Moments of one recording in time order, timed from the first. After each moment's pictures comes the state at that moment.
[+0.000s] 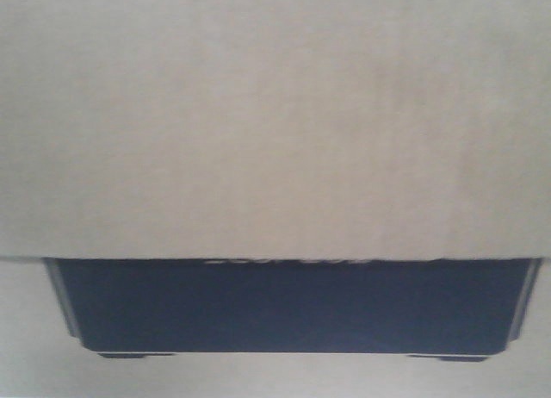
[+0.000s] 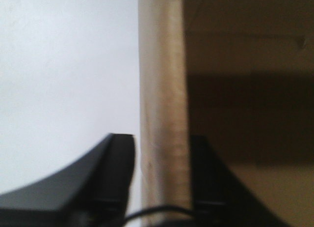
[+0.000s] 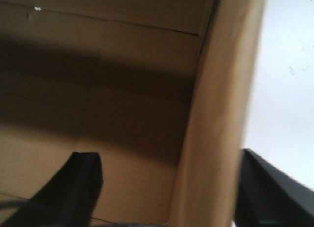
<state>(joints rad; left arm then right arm) -0.31 1.26 -1.09 0.03 0.82 -0.21 0.03 1.14 -1.01 0.20 0.89 -0.15</state>
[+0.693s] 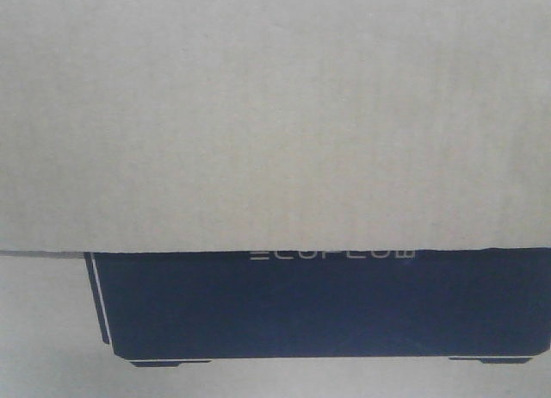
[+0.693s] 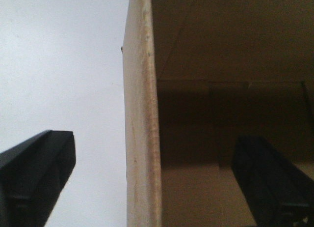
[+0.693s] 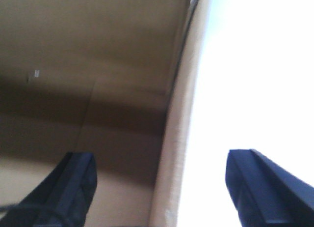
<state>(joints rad) -0.32 1.12 -1.16 -0.02 0.85 -0.21 0.03 0.97 -1.10 0.05 0.89 -0.07</state>
